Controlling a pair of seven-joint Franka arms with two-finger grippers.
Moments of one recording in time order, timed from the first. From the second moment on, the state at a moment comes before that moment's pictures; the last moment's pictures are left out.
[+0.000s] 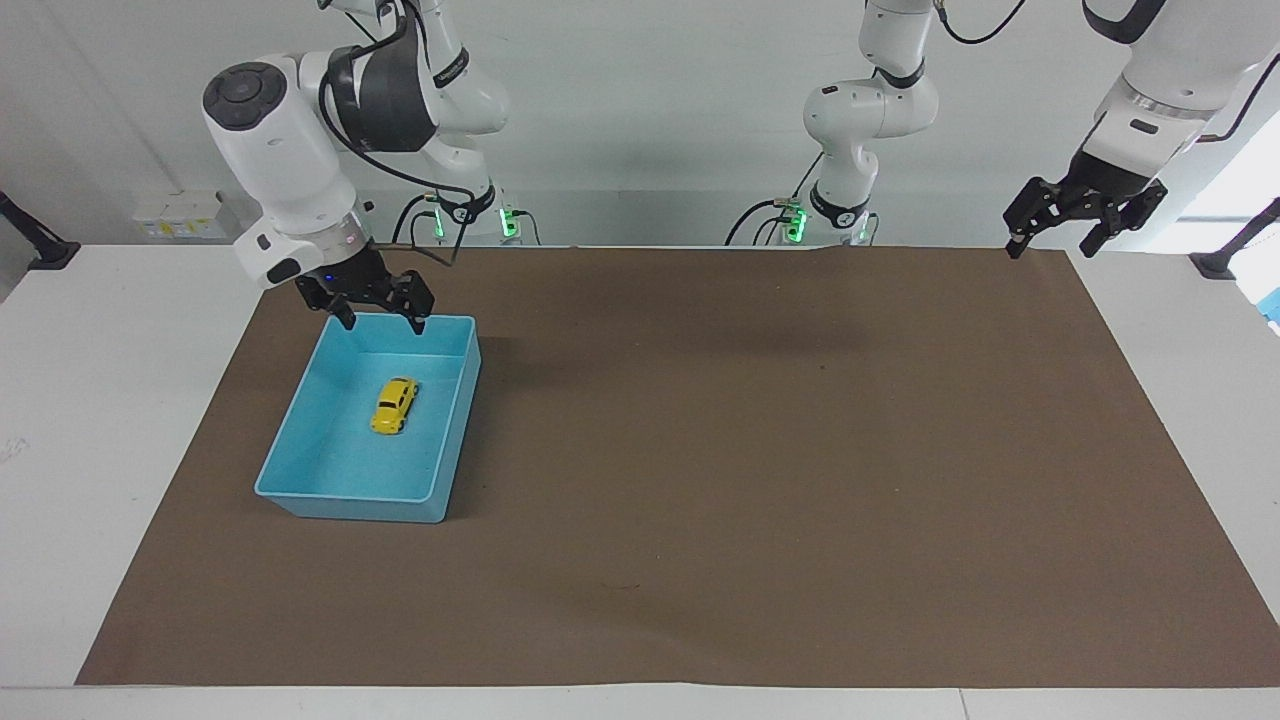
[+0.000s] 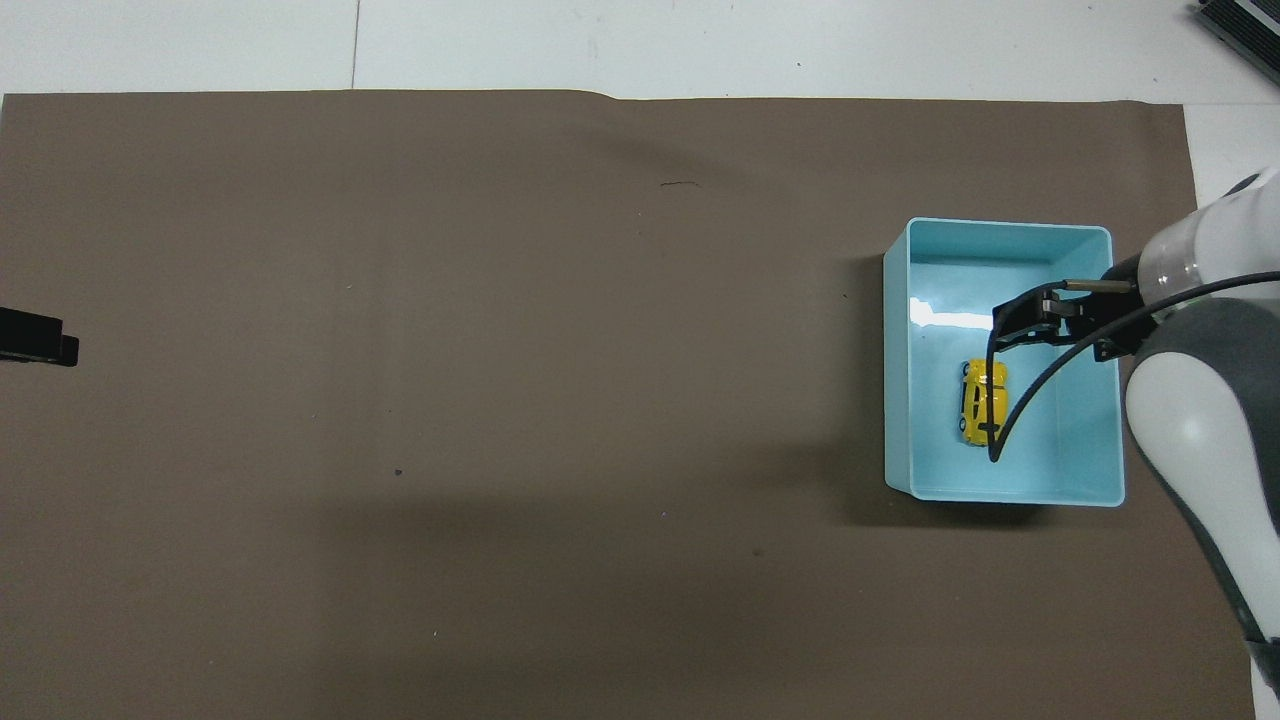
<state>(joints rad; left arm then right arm) 0.09 -0.08 -0.07 -1.60 -0.01 1.55 0.06 -0.08 0.03 0.12 -1.71 0.02 1.68 0.15</state>
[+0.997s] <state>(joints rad) 0.03 -0.08 -0.08 -1.60 -0.01 1.54 0.05 -0.09 0.02 0.12 -1.54 0.03 1.45 0.13</state>
